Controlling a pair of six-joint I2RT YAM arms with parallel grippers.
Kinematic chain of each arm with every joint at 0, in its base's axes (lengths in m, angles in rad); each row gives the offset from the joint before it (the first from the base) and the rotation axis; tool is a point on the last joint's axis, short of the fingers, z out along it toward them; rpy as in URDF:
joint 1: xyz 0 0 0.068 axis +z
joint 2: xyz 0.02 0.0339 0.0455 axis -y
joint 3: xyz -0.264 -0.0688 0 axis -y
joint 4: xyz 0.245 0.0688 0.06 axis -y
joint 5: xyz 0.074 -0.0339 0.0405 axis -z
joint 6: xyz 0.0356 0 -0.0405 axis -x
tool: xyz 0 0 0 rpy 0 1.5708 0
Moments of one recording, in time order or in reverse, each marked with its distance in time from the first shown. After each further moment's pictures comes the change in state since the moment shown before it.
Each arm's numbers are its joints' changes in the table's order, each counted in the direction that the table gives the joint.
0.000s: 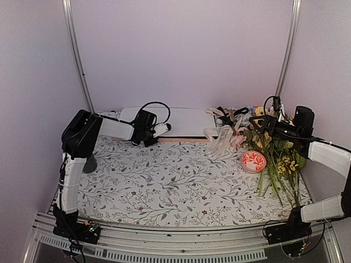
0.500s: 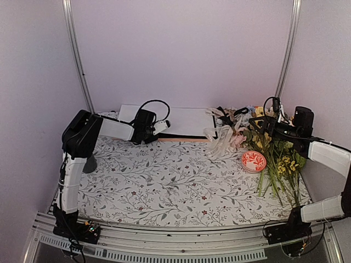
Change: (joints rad) left arm 0.000 -0.008 -0.003 0.097 -0.078 -0.022; right arm 0.000 -0.001 0.002 -0.029 -0.001 0.008
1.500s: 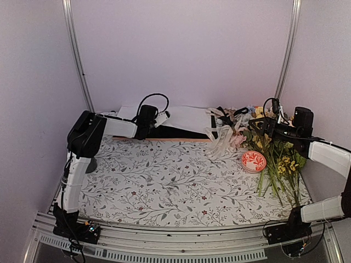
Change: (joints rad) left arm 0.006 -0.079 0.140 0.071 -0.117 0.042; right arm 0.000 0.004 0.002 -0.037 -0.014 0.010
